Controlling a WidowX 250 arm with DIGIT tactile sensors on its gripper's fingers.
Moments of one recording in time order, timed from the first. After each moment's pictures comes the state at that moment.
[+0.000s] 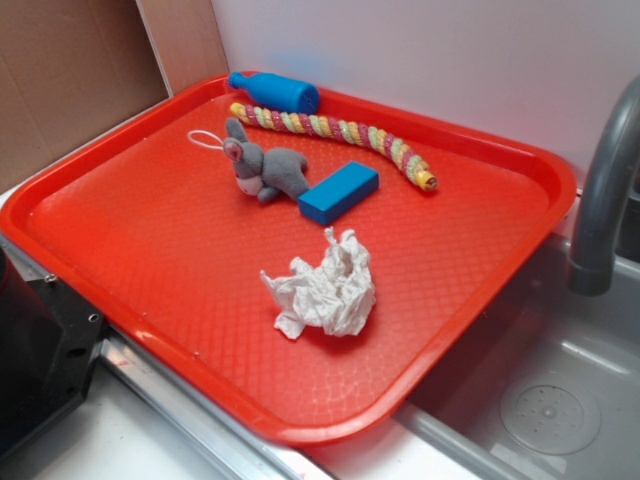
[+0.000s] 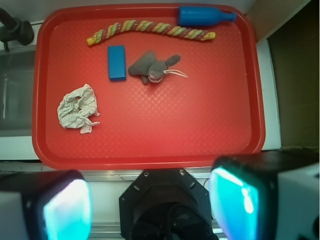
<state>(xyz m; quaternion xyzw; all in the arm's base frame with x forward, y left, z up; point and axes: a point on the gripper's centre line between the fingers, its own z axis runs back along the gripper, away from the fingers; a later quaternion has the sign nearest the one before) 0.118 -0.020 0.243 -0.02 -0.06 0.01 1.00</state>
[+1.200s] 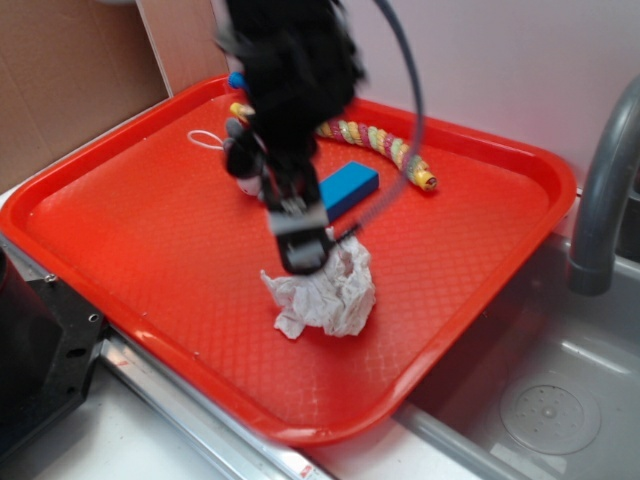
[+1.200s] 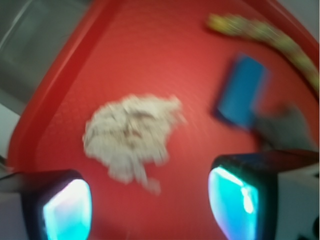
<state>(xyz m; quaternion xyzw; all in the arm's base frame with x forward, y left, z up) 0.194 -0.132 0.074 0.01 -0.01 -0.35 0.94</state>
